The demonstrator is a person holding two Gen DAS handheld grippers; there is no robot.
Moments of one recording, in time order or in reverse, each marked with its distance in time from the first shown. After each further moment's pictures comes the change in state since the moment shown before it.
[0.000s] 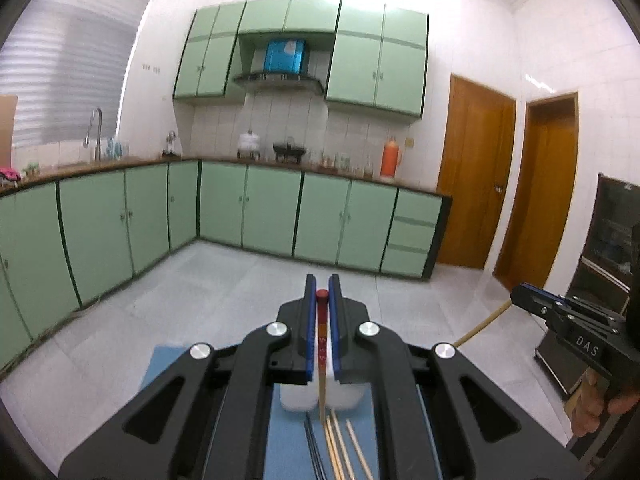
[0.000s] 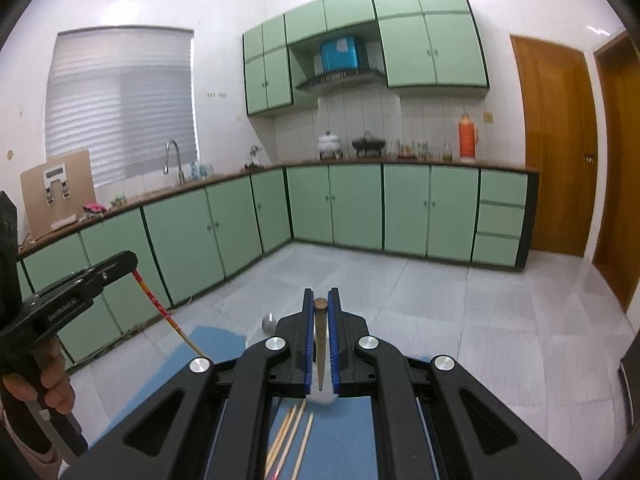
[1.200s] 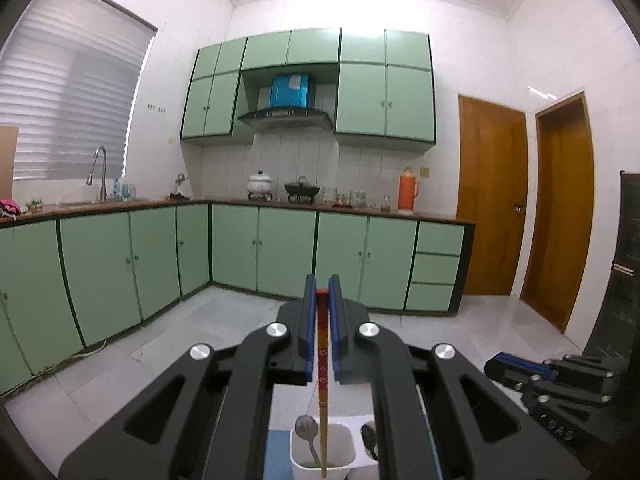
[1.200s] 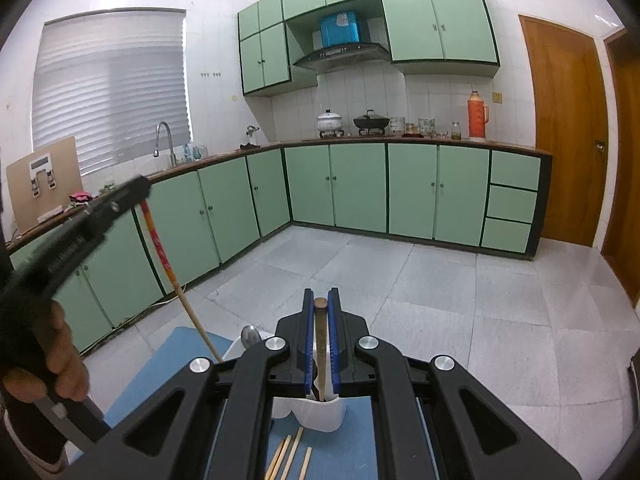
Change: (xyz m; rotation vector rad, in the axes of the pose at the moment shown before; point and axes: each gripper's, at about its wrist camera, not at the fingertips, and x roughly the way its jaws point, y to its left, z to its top) left arm 0.105 -0.008 0.002 0.053 -0.122 0.073; right arm 0.118 -0.005 -0.016 0.013 0.094 0.007
